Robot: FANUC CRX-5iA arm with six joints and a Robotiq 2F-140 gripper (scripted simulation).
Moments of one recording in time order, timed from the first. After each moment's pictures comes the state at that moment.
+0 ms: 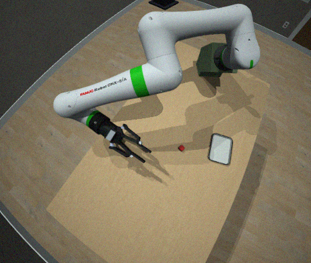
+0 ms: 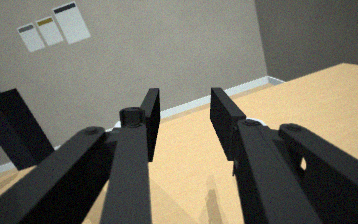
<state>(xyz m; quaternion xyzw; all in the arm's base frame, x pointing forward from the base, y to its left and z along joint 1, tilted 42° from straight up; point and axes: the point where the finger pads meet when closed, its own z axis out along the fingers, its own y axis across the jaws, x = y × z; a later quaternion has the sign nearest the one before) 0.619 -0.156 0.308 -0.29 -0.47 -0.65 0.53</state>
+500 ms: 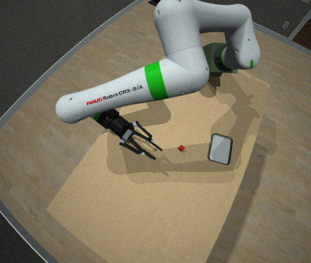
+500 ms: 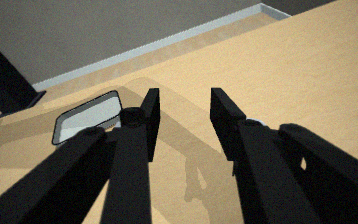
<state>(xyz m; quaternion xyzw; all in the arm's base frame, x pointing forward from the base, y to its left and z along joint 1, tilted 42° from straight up) 0.596 -0.114 0.279 -0.41 -0.52 -0.61 0.43</state>
